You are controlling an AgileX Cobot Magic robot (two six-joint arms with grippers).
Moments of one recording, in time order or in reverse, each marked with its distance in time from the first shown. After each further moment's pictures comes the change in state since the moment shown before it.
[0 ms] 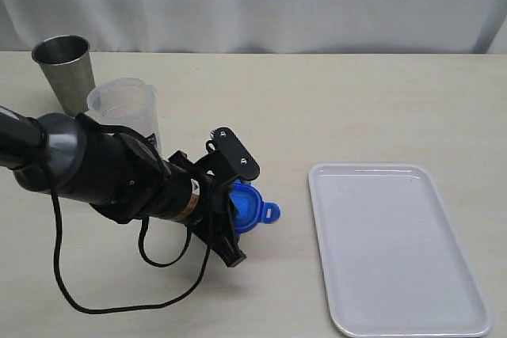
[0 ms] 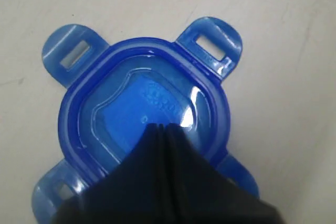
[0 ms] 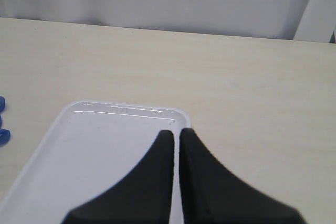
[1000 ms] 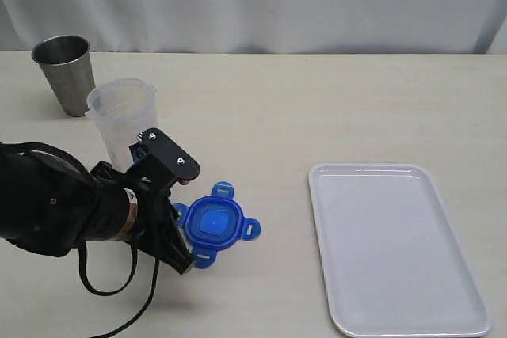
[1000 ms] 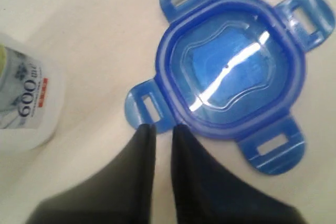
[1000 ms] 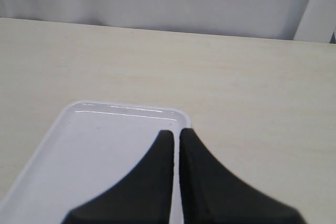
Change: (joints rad) left arm 0.000 -0.235 0.250 -0.301 0.178 0.097; right arm 0.000 0.000 0.000 0.000 0.000 0.000
